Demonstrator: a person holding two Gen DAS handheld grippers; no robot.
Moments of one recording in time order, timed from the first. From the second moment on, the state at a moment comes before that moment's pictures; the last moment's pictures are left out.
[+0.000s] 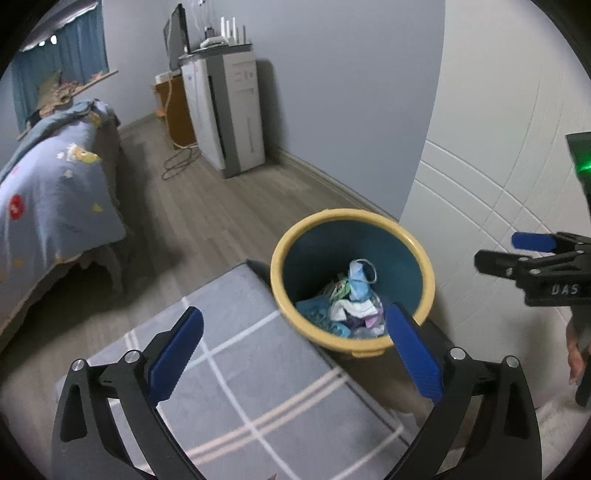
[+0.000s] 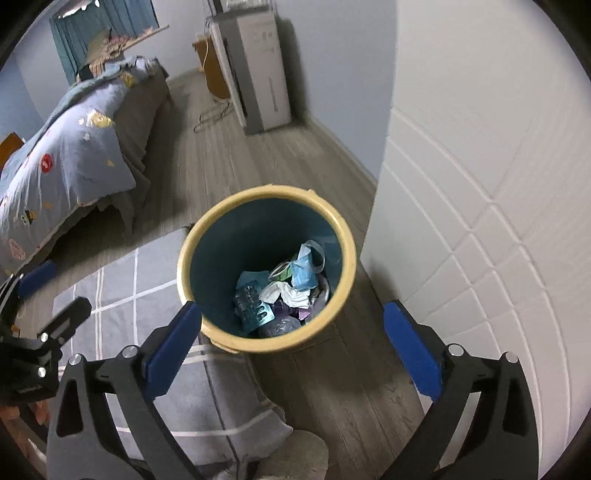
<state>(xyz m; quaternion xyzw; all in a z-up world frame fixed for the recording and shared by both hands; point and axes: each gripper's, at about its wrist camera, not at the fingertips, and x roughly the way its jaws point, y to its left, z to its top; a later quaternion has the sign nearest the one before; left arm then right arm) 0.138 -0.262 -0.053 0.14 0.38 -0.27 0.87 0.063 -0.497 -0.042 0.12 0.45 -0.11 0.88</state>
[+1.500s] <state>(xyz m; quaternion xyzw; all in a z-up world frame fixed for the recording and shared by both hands) 0.095 -0.258 -0.024 0.13 0.34 -0.27 0.89 0.035 -0.469 -0.018 0.08 0.42 -0.09 0.90</state>
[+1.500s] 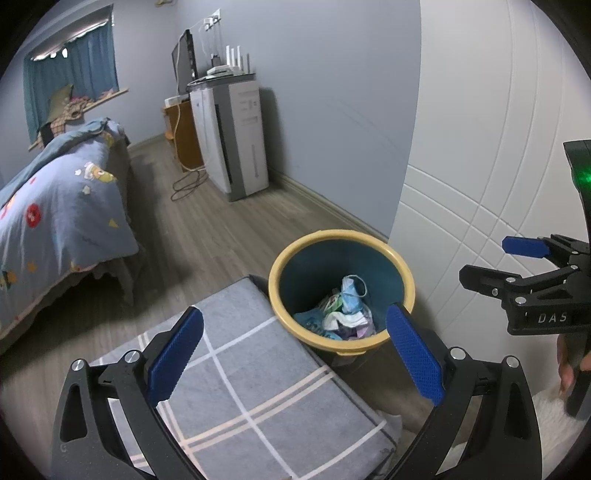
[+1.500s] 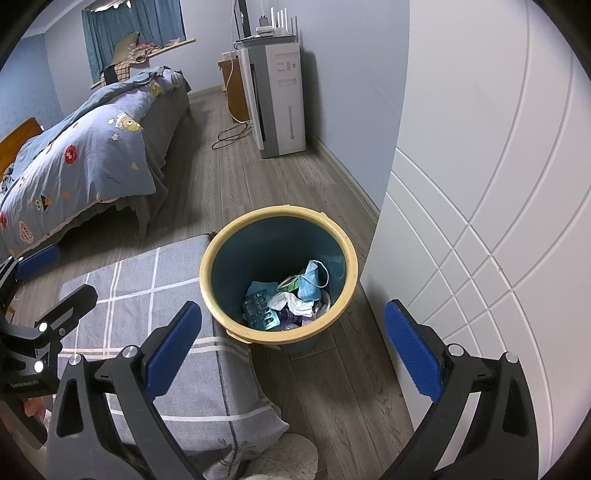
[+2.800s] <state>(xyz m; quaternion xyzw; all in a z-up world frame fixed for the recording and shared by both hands) 0.096 -0.248 -0.030 0.14 0.35 -0.28 0.88 0.035 -0.470 -0.019 0.08 0.42 -0.09 0.90</state>
